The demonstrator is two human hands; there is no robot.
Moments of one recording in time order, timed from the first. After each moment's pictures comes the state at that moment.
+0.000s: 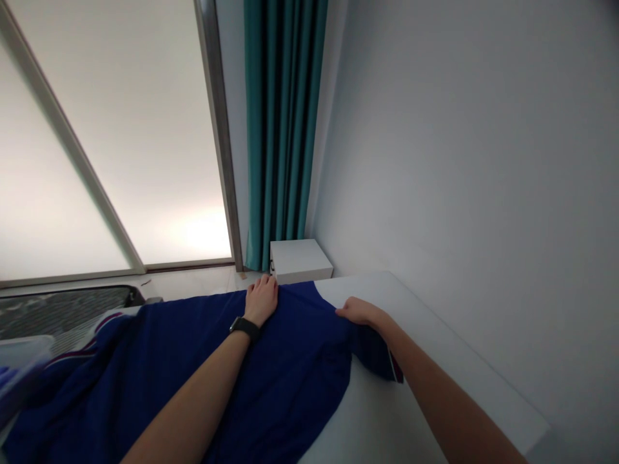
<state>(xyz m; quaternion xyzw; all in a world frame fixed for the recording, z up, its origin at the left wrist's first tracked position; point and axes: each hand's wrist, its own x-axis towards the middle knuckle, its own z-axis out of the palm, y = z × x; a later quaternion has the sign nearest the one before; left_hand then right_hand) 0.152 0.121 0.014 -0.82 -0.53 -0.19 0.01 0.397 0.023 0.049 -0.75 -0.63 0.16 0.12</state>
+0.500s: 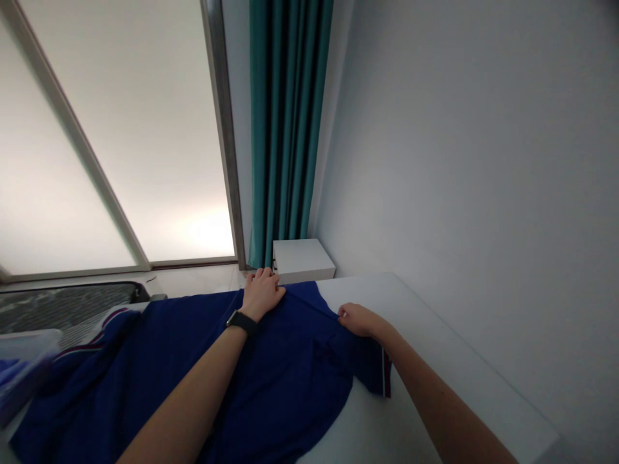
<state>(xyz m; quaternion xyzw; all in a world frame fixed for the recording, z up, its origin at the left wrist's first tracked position) 0.145 0.122 0.035 -0.85 -0.50 -0.18 0.04 0.392 0.012 0.032 -0.75 -0.64 0.18 0.05</state>
